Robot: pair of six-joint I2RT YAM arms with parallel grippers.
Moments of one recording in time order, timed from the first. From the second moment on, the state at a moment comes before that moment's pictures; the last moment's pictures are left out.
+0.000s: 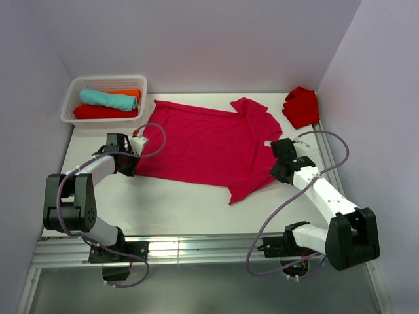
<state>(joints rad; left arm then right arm) -0.01 1.52 0.78 -0.30 0.16 0.42 0.23 1.16 0.72 -0.64 0.36 0.77</state>
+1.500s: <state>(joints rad) -0.01 1.56 0.83 -0.35 0.16 0.43 0.33 1.13 0.61 -0.66 0.25 0.81</state>
